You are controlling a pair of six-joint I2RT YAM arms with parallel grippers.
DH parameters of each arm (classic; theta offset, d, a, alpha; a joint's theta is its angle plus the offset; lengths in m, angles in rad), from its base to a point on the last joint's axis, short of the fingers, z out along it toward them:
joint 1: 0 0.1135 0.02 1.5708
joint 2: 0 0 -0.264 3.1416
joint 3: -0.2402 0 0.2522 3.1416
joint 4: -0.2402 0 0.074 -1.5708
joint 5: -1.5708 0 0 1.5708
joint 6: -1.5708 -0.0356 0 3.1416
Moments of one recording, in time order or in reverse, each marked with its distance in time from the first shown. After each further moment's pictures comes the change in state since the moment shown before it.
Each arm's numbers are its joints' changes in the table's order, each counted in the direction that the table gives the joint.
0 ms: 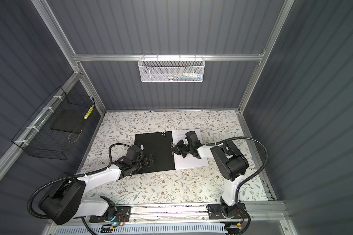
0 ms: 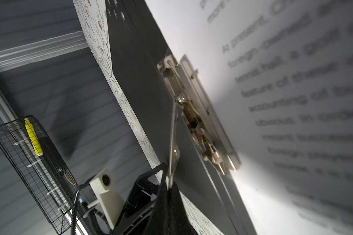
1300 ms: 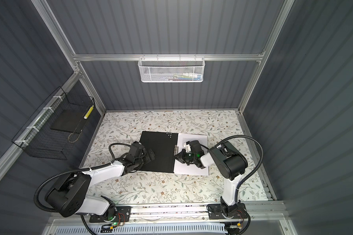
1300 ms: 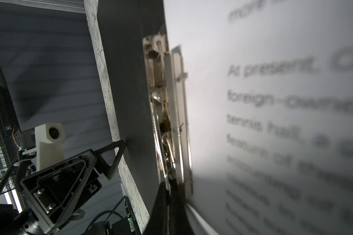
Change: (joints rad) left arm 0.000 -0.072 -0.049 0.019 0.068 0.172; right arm -0.008 -0.032 0.230 0.255 -0.028 0.286
